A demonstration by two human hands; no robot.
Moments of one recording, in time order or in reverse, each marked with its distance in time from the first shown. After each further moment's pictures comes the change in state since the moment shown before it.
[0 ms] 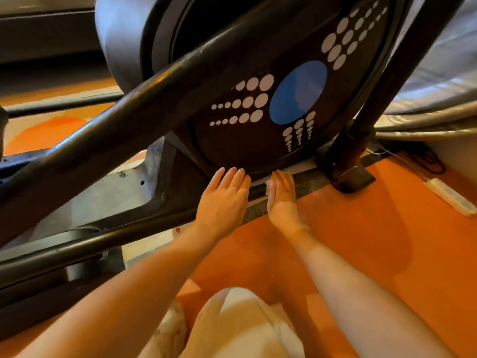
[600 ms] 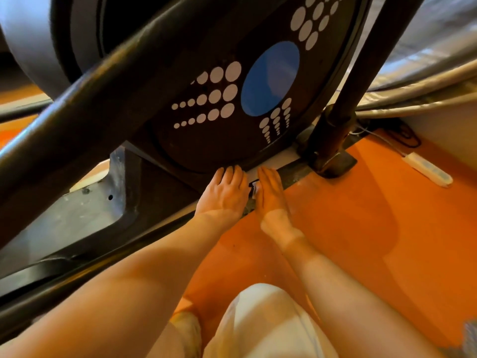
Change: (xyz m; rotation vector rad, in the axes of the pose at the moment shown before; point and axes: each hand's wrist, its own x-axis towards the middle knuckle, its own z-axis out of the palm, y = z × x) left_hand 0.052 0.014 0.044 0.126 -0.023 0.213; right_hand 0.006 0.016 0.000 0.090 0.036 0.001
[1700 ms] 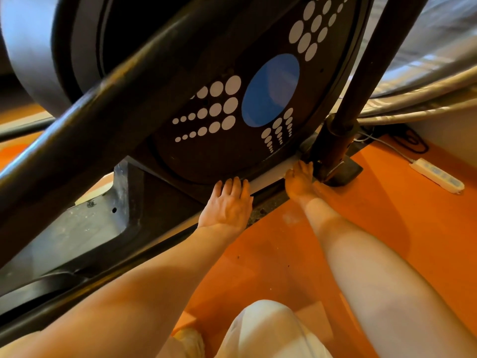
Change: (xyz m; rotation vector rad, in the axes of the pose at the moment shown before) left_hand 0.008 0.003 0.015 -0.131 -0.005 -0.103; right_hand 0.084 0.042 -0.043 -0.113 -0.060 0.362
